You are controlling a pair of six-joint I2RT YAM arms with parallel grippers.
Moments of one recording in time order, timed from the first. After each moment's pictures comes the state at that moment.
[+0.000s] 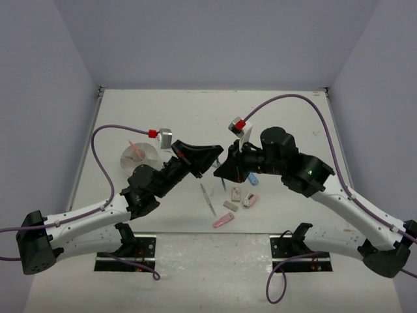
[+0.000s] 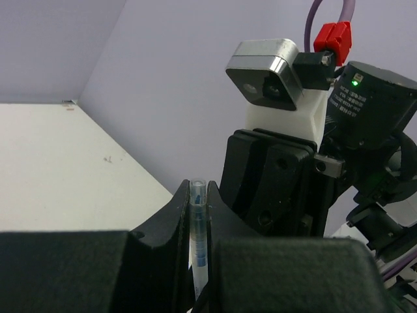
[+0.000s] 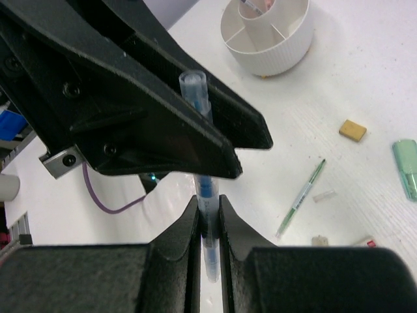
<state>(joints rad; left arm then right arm) -1.03 0.98 0.63 0.68 -0.11 -0.63 0.86 1.06 1.19 -0.53 -0.34 0.37</state>
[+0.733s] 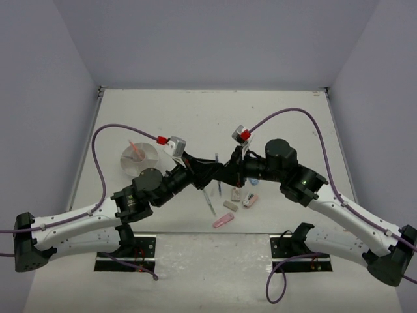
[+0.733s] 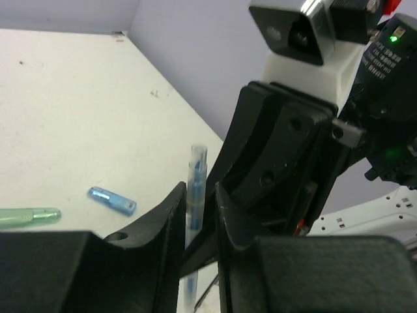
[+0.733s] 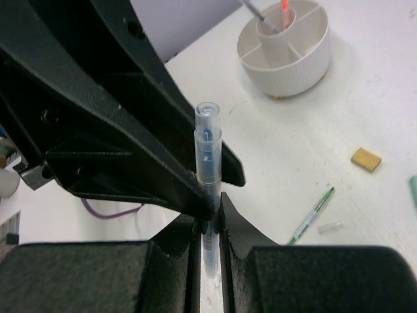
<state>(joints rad) -1.15 0.90 0.71 0.26 -0.29 -0.55 0.83 0.98 0.92 -0.21 -0.45 0.35</state>
